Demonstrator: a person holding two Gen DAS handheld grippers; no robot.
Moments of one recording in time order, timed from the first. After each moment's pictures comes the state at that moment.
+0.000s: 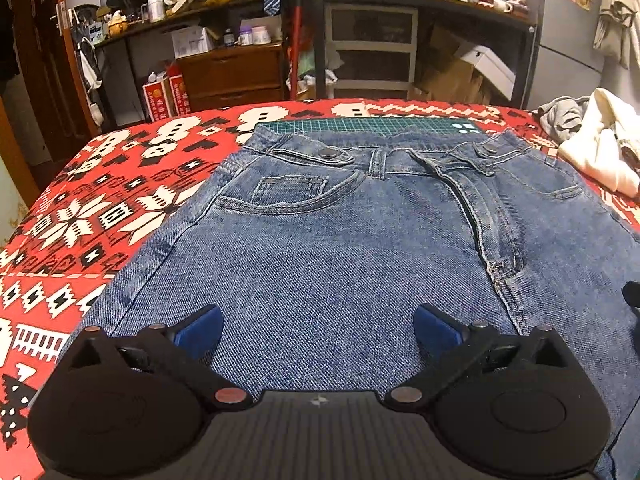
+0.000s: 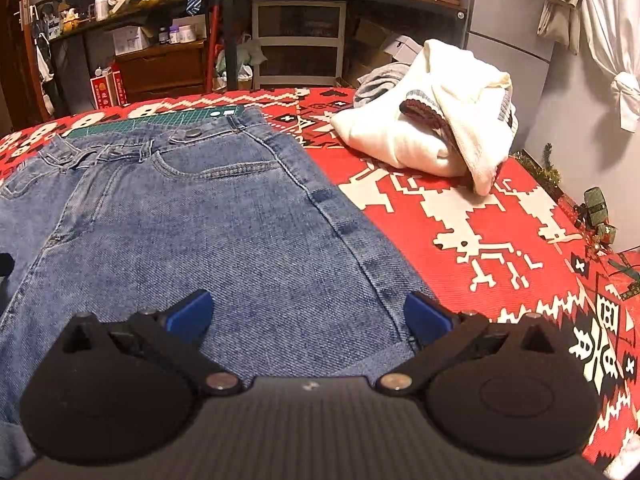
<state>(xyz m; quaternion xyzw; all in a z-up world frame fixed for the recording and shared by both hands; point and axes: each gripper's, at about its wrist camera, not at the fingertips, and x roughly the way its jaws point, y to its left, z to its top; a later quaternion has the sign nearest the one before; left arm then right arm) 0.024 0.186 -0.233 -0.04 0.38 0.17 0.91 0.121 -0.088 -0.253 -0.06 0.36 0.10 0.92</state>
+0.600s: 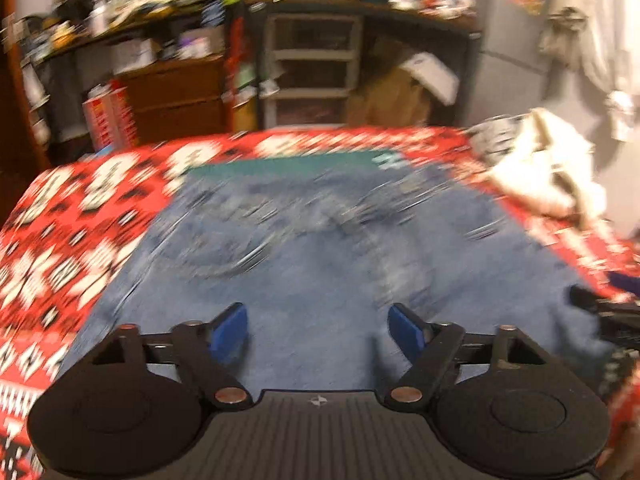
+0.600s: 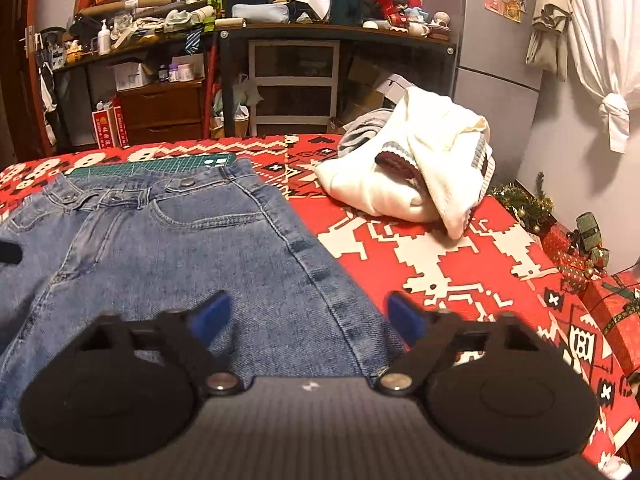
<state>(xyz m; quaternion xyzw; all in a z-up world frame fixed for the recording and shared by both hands) 0.049 0.158 -0.178 -0.05 0.37 0.06 0.93 0.117 -0.107 -0.227 -0.05 0.31 0.10 0.94</state>
